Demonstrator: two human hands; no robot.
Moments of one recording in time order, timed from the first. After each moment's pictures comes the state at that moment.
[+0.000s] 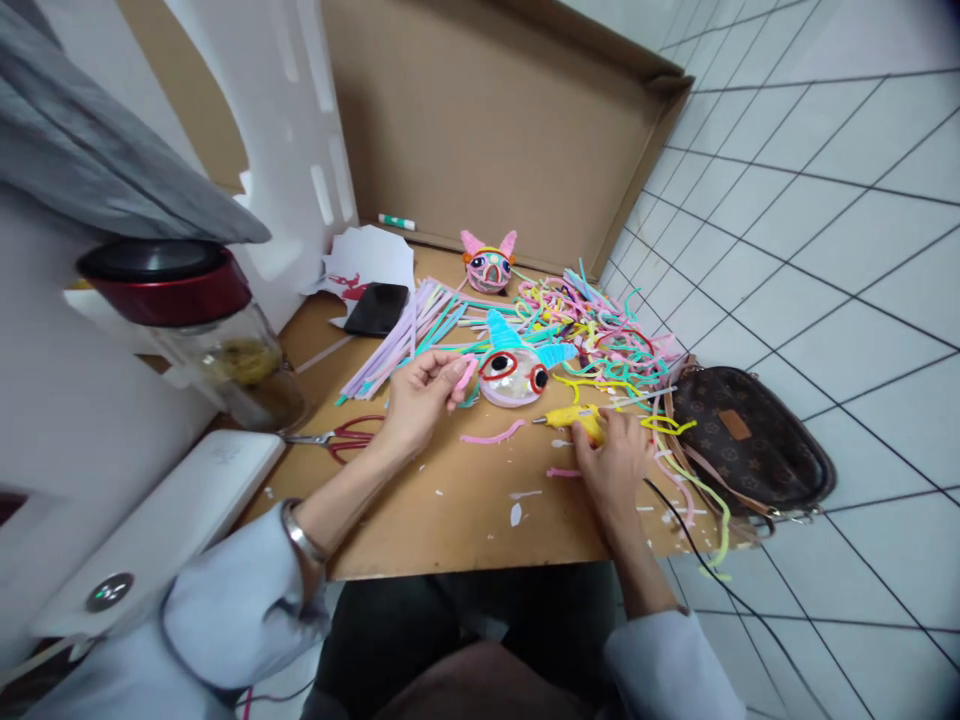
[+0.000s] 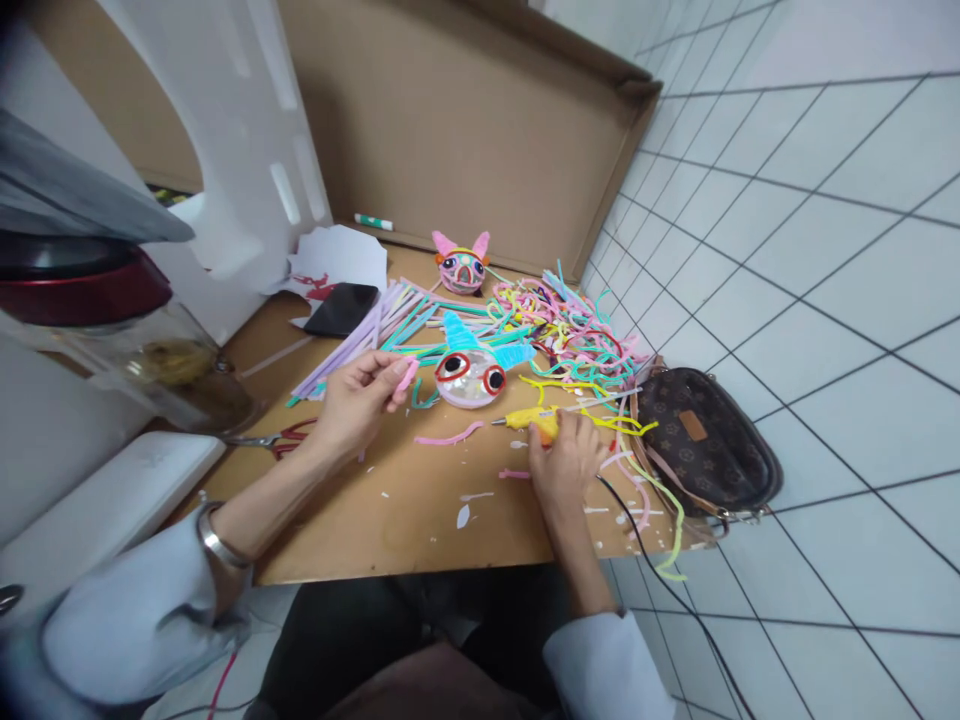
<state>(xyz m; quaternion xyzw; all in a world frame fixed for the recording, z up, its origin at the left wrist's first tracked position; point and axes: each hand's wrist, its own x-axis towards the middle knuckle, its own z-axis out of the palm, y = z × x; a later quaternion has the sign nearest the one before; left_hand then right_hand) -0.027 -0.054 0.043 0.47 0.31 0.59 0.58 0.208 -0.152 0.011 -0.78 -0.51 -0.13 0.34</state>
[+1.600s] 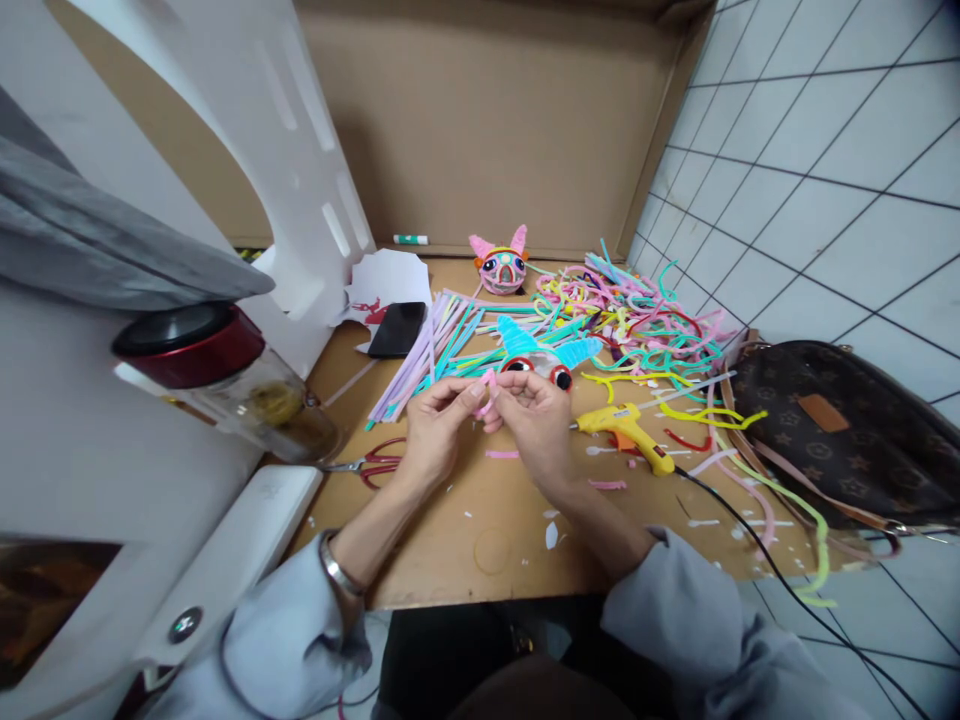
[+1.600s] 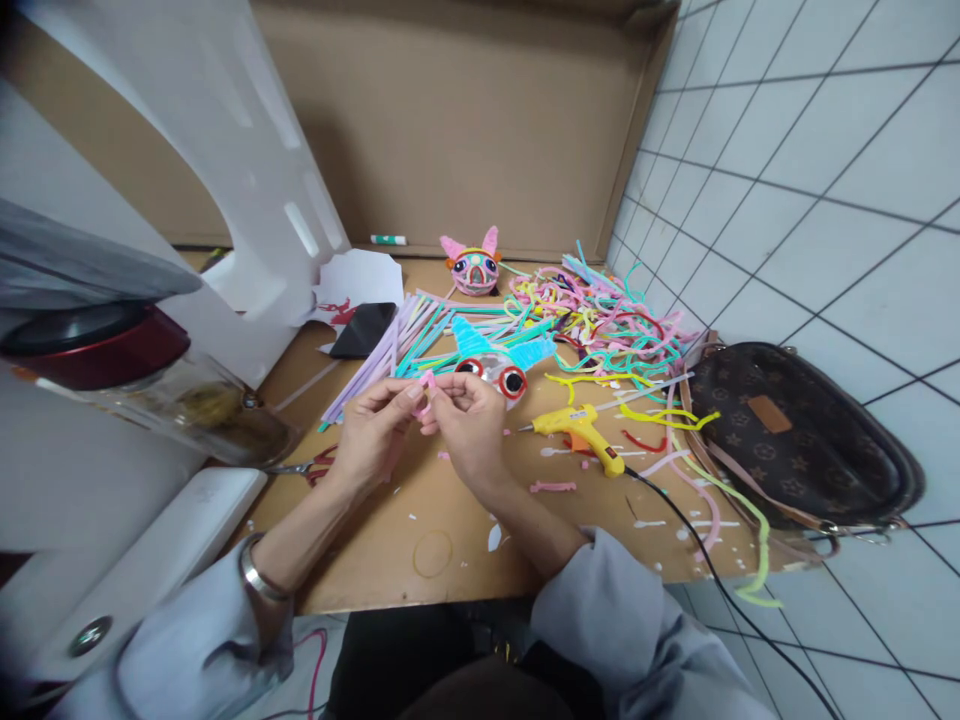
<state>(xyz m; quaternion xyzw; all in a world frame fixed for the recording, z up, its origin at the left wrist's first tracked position) -0.026 -0.057 0.037 0.46 0.33 0.59 0.58 0.082 -0.082 0.054 -0.45 -0.38 0.46 0.67</state>
